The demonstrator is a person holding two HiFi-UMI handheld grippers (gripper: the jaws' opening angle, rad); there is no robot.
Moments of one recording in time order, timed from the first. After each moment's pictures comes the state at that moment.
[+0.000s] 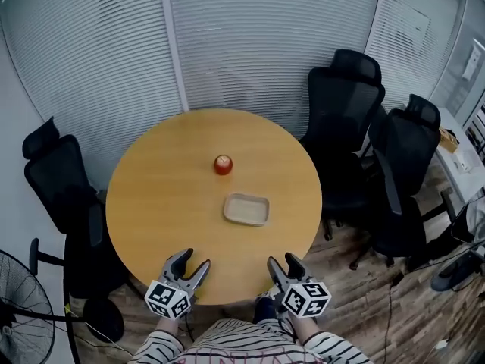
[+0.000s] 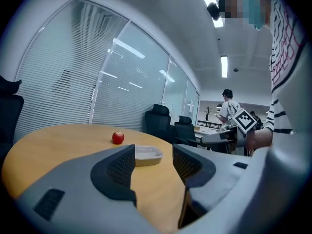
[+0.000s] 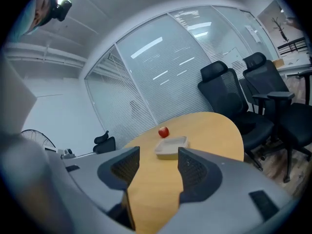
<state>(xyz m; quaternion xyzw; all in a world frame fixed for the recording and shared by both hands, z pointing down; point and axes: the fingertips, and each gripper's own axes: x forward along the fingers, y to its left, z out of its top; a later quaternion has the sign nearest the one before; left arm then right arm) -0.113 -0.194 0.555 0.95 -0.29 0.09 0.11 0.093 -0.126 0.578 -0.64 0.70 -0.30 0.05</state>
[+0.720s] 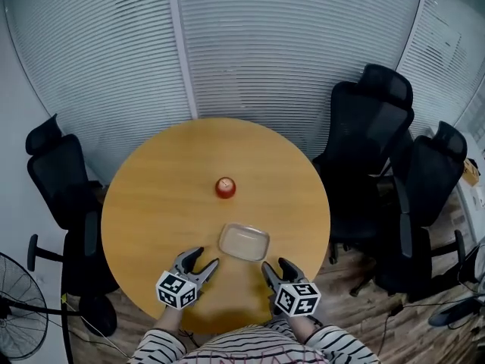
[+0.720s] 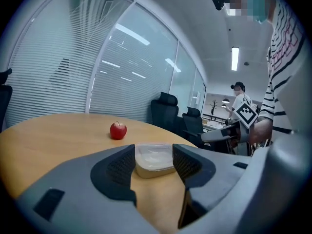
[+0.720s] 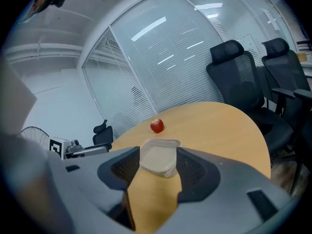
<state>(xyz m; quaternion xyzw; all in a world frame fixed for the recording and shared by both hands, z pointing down) -0.029 -0.331 0.619 0.93 -0.30 0.13 0.15 0.145 -0.276 0.636 -0.59 0.74 -0.33 -0.02</state>
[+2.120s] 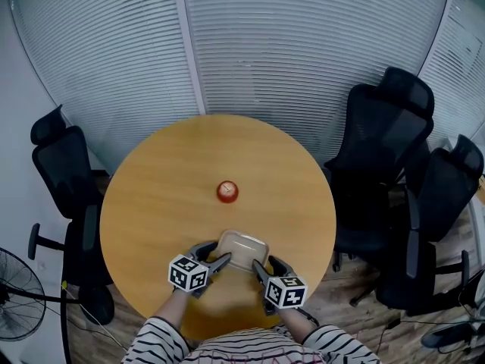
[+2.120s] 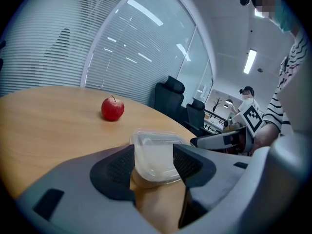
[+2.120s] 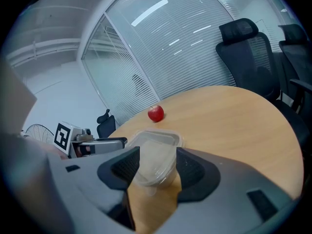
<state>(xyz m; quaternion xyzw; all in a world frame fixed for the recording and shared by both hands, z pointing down) 0.030 -0.391 0.685 0.91 -0.28 0.19 0.25 0.142 -0.345 0.693 -0.53 0.76 -0.37 -0.07</state>
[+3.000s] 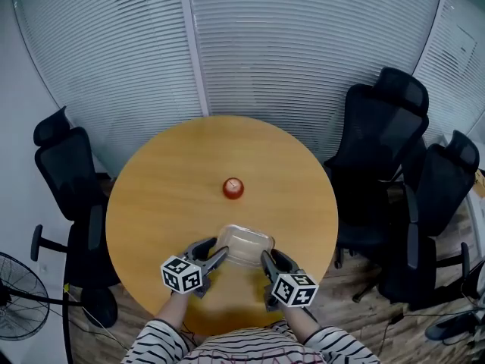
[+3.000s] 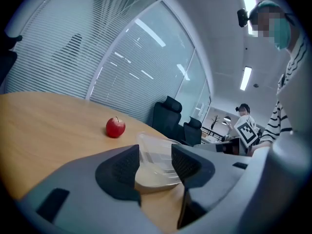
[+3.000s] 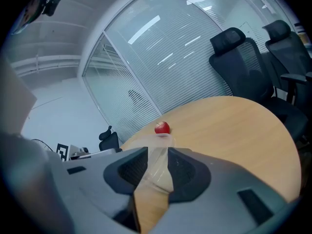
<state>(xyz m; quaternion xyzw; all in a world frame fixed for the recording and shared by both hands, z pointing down) -0.003 -0.376 0.624 0.92 -0.30 0.08 0.25 0.133 -0.331 0.638 -0.56 0.75 -0.36 0.02</state>
